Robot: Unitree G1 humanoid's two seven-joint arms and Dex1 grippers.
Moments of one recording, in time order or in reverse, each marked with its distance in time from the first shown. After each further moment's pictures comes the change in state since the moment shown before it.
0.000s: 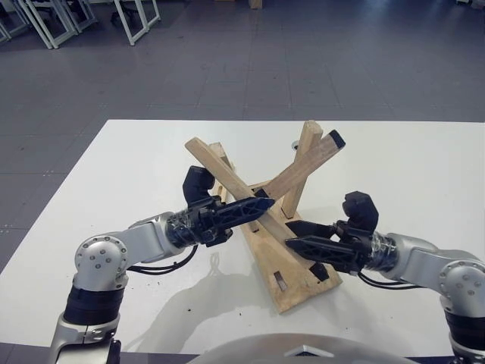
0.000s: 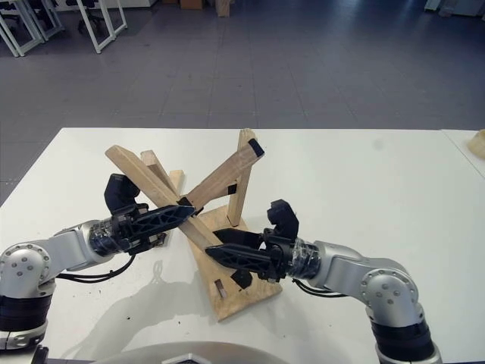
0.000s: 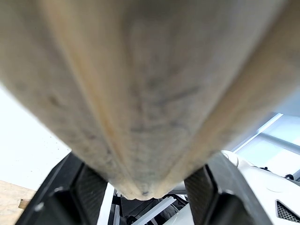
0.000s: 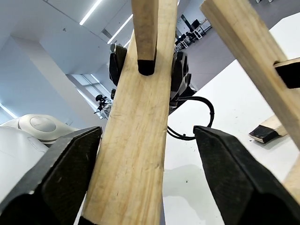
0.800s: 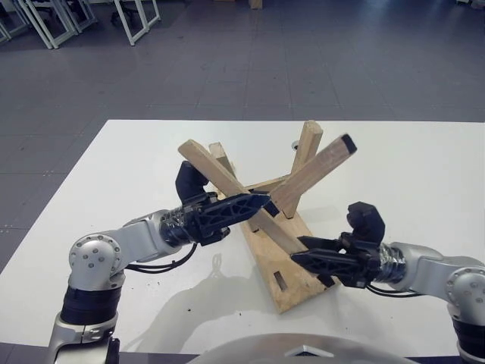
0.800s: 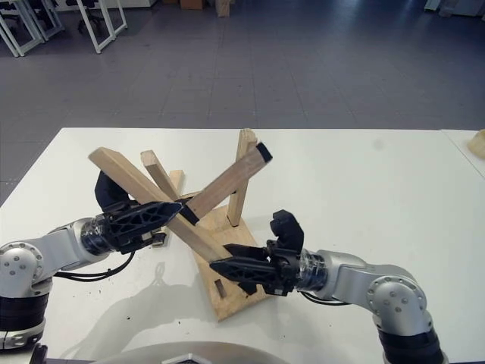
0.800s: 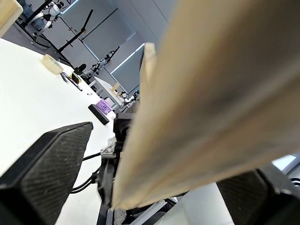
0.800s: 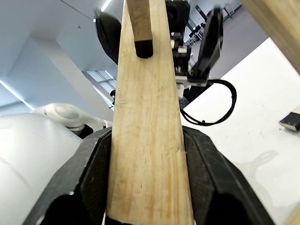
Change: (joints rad) left arm -0.011 0.010 0.017 -0.019 -0.091 0.013 0.021; right arm 0.065 -0.010 0.019 -0.038 -0.002 0.045 0.083
